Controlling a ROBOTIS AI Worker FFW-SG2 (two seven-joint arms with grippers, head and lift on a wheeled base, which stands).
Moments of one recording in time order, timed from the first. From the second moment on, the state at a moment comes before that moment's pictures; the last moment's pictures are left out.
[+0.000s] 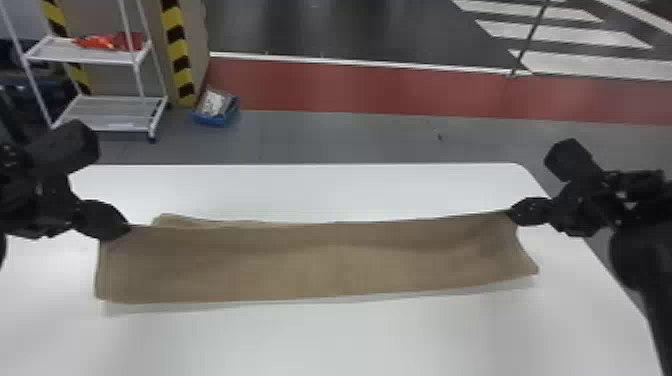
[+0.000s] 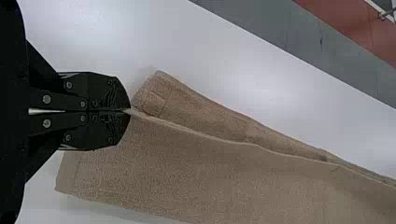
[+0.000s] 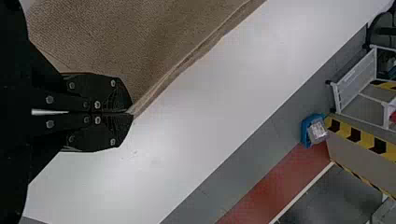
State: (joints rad) left arm -0.29 0.21 0.18 -1.62 -0.98 0.23 -1.57; right arm -0.31 -0.38 -0.27 -1.41 0.78 0.31 1.20
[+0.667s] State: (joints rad) left arm -0.40 0.20 0.14 -1.49 -1.00 0.21 -1.55; right arm -0.38 -0.38 -0.24 -1.28 0.83 0.32 1.20
